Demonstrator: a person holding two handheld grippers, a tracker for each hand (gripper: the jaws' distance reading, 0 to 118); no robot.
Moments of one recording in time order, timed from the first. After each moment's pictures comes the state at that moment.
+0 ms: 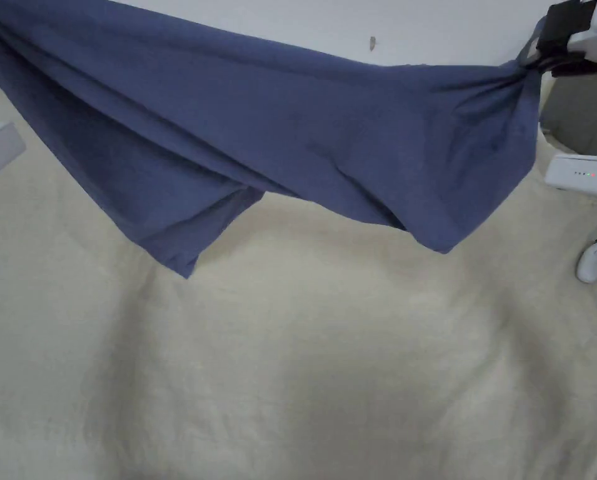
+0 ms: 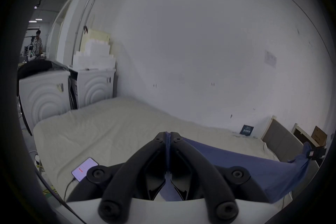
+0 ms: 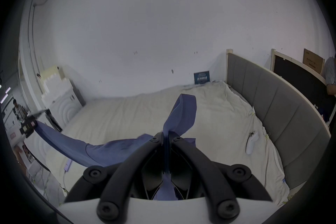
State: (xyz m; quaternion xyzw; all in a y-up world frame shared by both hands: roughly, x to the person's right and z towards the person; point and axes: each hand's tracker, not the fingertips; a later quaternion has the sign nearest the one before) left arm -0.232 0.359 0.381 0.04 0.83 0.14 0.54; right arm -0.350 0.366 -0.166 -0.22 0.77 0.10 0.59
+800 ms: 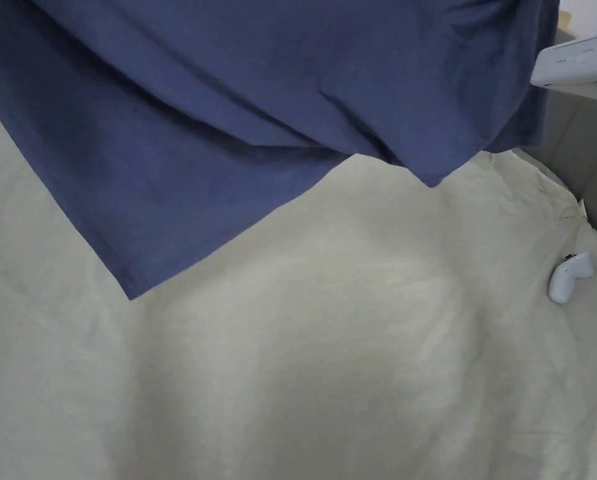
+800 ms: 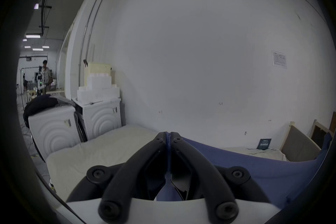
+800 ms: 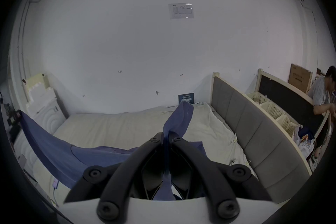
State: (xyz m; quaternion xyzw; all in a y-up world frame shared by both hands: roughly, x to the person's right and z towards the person) left arm -0.392 0.446 0.341 -0.01 0.87 0.05 0.49; right arm -0.461 0.433 -0.141 -0.17 0.71 0.13 0.67
